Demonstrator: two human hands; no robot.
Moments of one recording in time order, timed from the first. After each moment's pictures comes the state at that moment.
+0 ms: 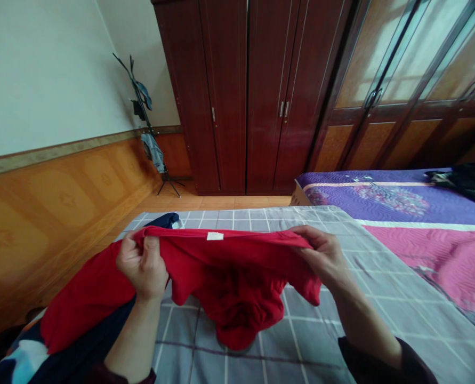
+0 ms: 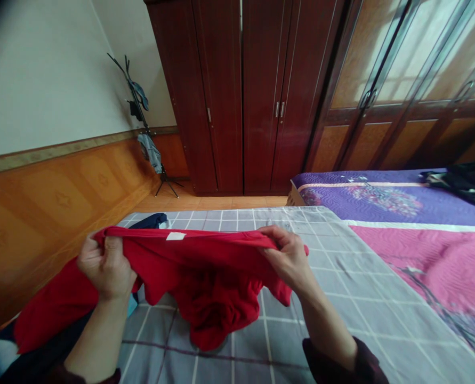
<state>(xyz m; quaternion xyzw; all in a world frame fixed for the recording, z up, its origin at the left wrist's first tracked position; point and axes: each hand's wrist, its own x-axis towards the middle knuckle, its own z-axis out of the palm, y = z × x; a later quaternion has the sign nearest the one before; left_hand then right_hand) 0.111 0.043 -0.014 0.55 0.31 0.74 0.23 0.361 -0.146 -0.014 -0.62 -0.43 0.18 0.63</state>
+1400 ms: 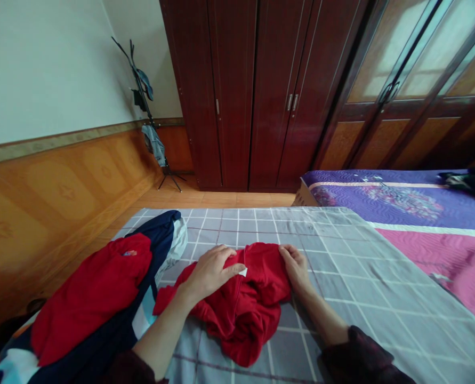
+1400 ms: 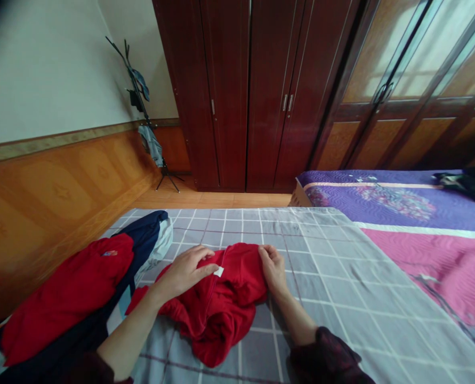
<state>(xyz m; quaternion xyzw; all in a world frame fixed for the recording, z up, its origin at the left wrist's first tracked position) 0.164 0.041 -0.064 0.93 0.20 0.14 0.27 0.377 -0.078 -0.163 -0.65 -0.22 0.24 0.69</state>
